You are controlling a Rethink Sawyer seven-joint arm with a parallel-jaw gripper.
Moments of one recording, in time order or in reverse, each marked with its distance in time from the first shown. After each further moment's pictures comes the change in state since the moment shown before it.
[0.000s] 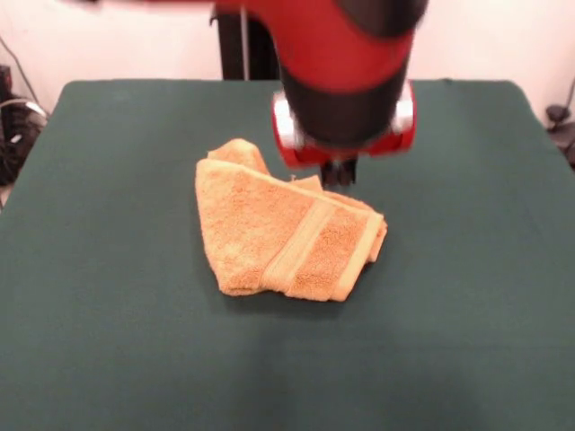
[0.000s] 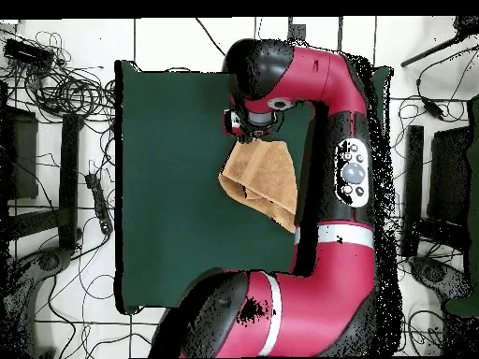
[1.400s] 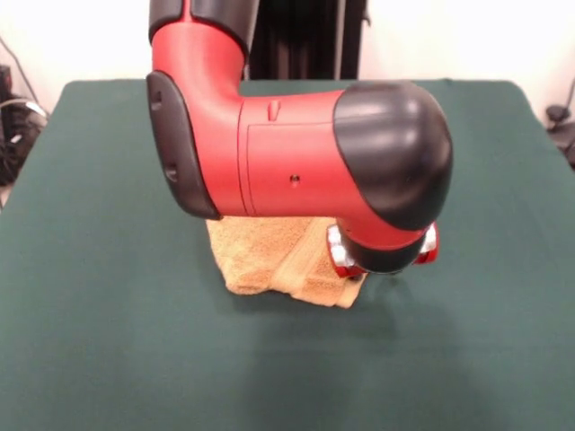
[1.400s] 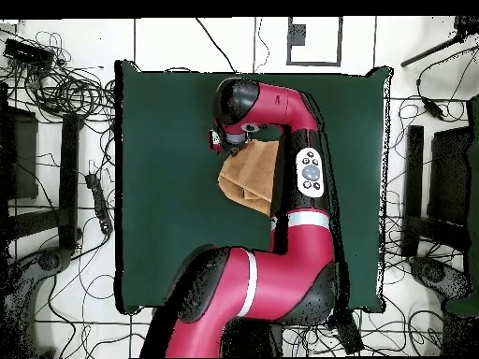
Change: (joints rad) arm 0.049 0.223 0.000 -0.050 0.029 -0.160 0.000
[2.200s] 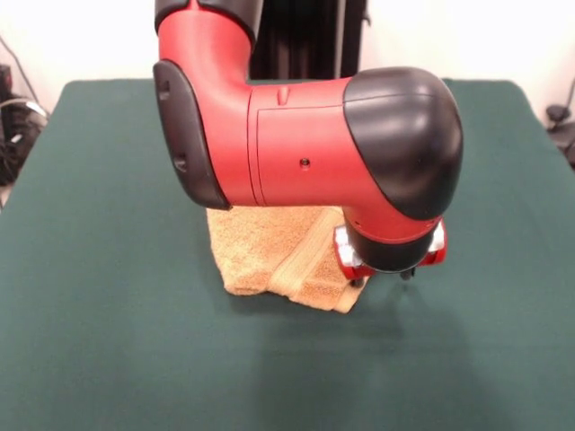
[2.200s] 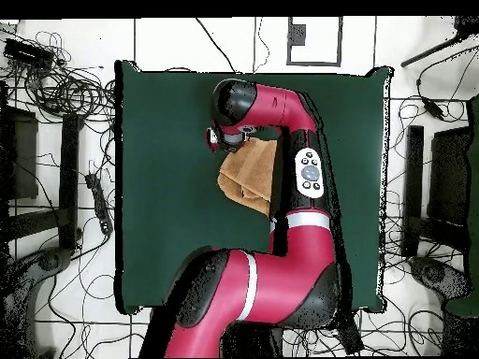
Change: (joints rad) arm 0.001 -0.028 -0.002 0.048 0.006 -0.076 0.000
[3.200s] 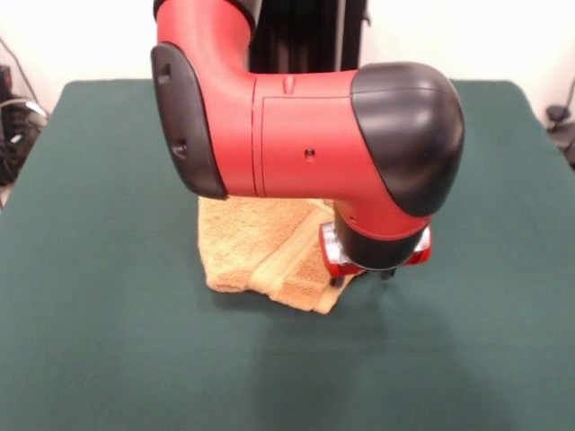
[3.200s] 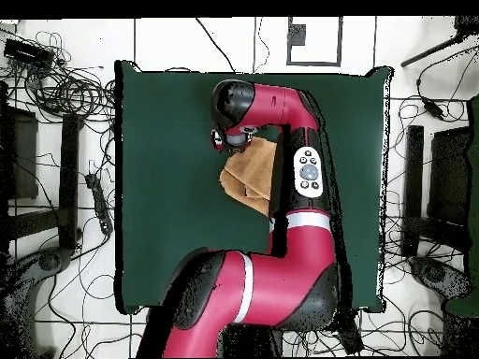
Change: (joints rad) arm 0.009 -0.013 -0.028 -0.003 -0.062 -0.001 0.000
